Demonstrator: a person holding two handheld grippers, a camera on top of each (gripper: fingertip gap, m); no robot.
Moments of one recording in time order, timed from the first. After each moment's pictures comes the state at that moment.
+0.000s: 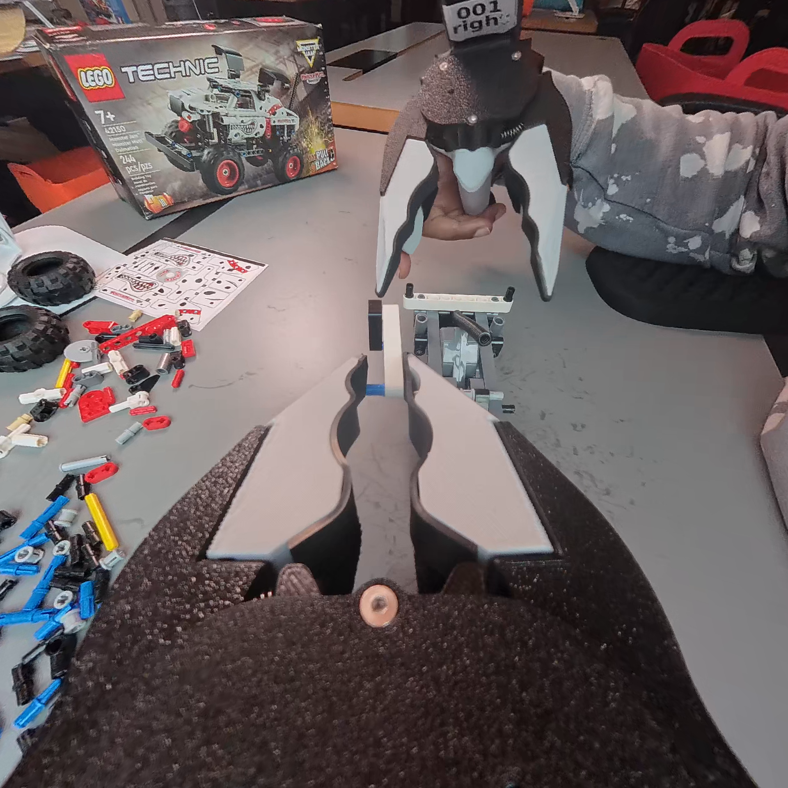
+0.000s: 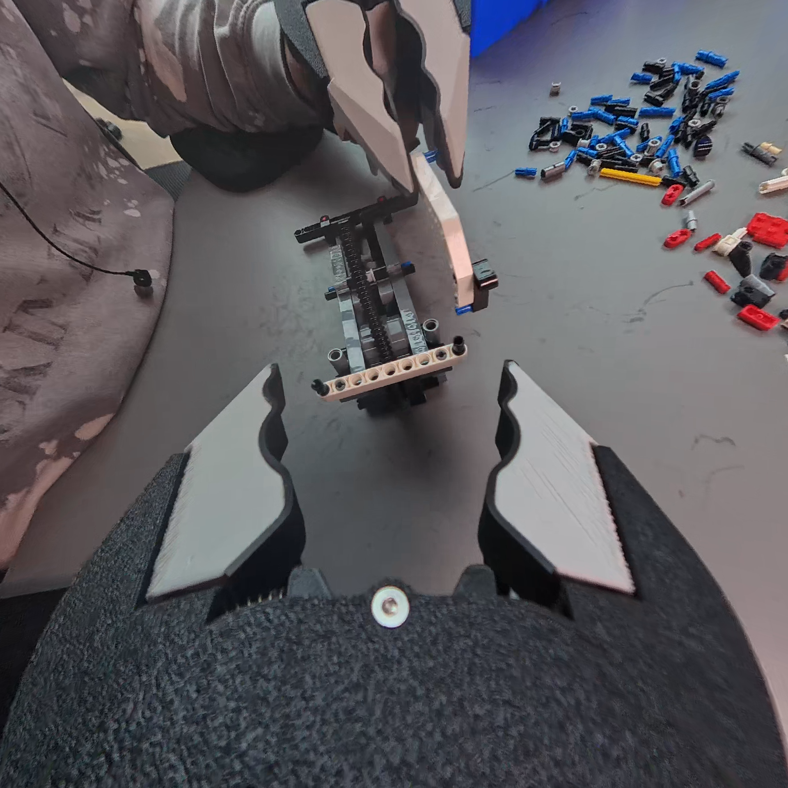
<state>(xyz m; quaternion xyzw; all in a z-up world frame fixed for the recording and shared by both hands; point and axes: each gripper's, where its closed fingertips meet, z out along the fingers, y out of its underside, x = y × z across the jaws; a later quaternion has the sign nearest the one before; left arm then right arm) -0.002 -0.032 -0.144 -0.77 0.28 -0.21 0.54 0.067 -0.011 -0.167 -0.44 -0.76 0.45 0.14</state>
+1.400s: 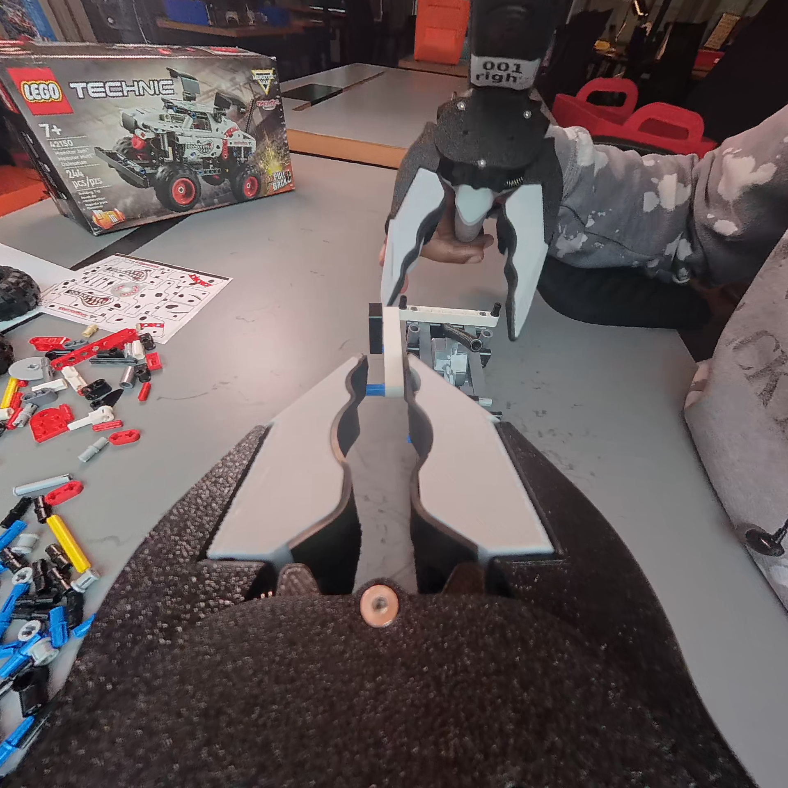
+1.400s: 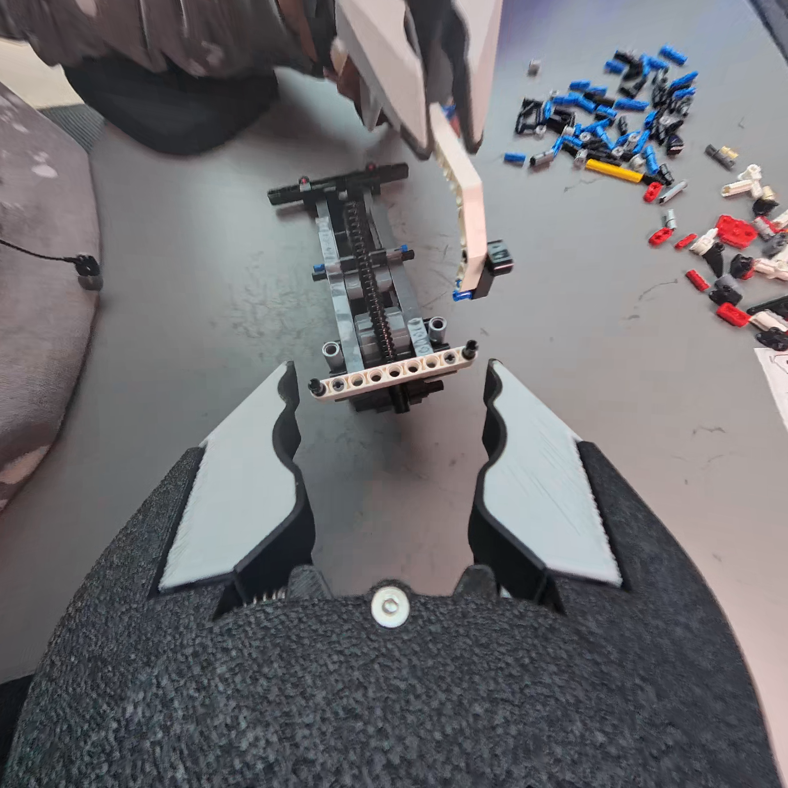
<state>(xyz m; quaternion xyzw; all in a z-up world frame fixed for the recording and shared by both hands) -0.006 -0.046 -0.138 -0.74 0.30 -0.27 0.54 0.064 -0.032 -0.177 -0.46 -0.77 0.38 0.21</state>
